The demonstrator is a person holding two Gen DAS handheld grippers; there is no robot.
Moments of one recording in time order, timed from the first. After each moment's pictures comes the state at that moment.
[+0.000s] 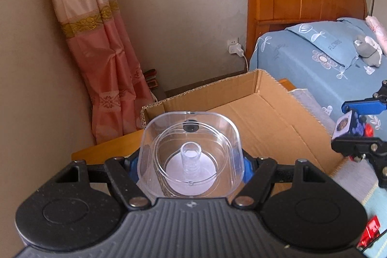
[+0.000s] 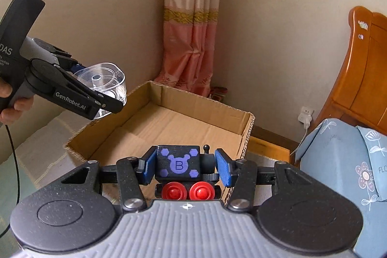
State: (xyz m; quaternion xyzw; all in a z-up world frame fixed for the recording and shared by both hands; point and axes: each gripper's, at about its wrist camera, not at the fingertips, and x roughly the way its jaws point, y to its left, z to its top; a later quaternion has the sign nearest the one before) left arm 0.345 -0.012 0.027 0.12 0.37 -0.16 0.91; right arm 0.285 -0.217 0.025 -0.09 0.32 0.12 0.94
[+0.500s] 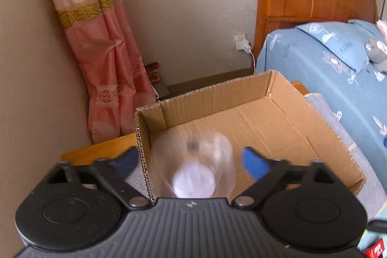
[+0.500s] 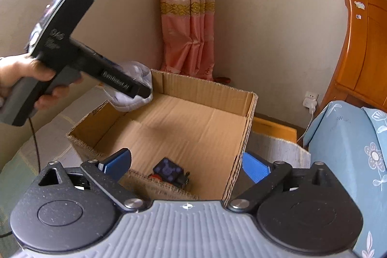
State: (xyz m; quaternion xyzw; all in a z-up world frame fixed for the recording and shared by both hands) left arm 0.373 -0.022 0.011 0.10 0.38 -0.14 0.91; right arm 0.258 -0.225 0.008 -0.06 0.33 0.13 0.93
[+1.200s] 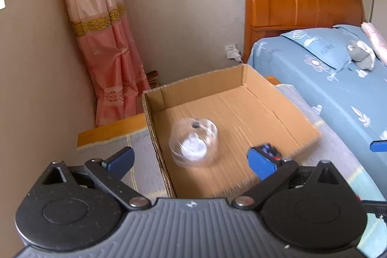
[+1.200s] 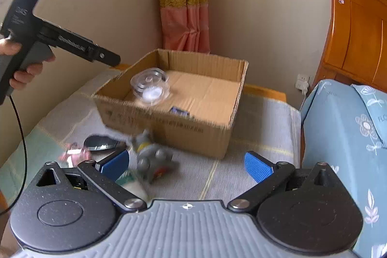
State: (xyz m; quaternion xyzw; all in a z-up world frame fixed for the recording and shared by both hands) left arm 0.264 0.002 0.041 0.10 0.35 -0.16 0.92; right arm 0.154 -0.231 -0.009 -0.04 0.34 0.11 0.93
